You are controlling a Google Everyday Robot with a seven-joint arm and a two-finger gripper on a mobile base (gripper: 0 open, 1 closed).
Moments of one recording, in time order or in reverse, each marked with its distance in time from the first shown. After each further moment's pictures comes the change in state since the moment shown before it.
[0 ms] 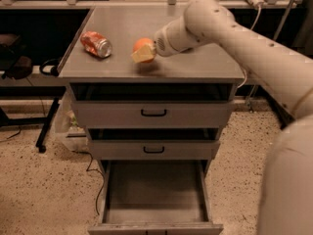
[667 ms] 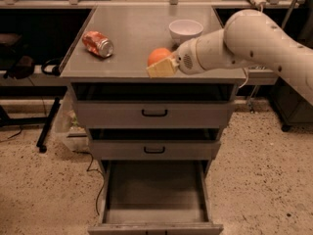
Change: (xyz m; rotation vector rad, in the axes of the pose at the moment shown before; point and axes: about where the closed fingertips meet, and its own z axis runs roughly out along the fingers) arm 0.048 0.051 -0.095 -0.031 -0.080 -0.033
